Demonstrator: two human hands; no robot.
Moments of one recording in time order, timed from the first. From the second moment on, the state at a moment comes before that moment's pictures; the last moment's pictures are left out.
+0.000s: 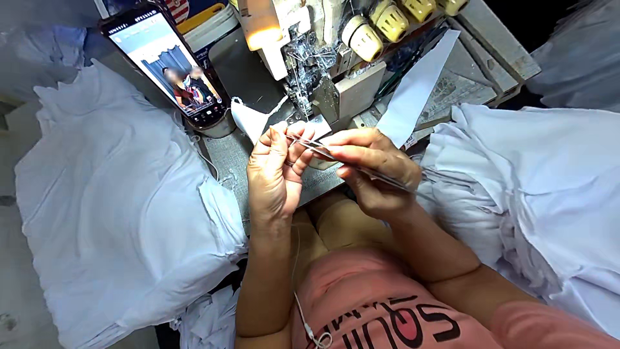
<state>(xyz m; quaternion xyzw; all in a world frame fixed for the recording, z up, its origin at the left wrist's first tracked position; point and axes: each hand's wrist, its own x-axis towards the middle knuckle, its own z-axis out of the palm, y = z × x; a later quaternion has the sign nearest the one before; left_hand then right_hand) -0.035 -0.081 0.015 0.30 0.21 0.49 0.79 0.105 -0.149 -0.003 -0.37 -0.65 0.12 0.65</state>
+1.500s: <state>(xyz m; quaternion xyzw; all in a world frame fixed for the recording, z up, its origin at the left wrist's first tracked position) -0.108 0.088 -0.002 0.69 0.61 0.36 0.16 0.101 -0.145 -0.015 -0.39 -0.63 0.12 0.66</state>
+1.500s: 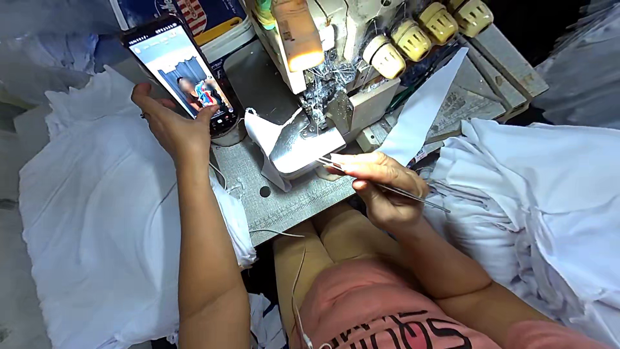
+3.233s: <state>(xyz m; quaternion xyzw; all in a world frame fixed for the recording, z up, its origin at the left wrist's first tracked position) -0.029 -0.019 0.028 0.66 0.25 0.39 0.58 0.079 -0.150 0.004 -0.36 -0.70 0.04 0.62</state>
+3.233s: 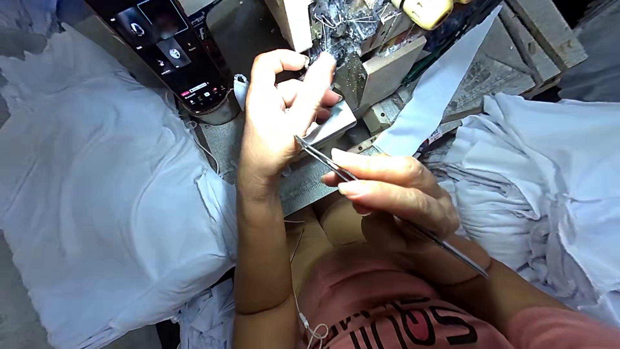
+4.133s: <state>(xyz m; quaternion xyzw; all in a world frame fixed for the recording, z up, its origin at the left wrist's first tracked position) -0.017 -0.022 0.009 0.64 0.33 0.54 0.43 0.086 -0.105 -0.029 -0.48 -0.59 -0.10 0.64</state>
